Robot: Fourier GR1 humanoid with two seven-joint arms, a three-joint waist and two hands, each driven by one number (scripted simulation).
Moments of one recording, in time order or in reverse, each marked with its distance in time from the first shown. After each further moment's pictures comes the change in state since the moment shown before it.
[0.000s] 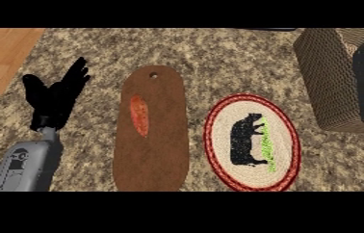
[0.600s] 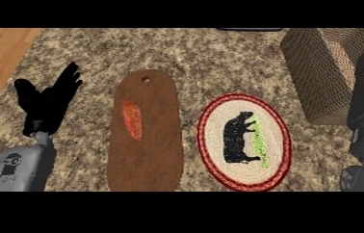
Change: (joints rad) left arm 0.032 0.016 0.030 0.013 0.003 0.005 -0.008; right arm 0.064 0.149 -0.131 -0.366 0.040 -0.197 -0.012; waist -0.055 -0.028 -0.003
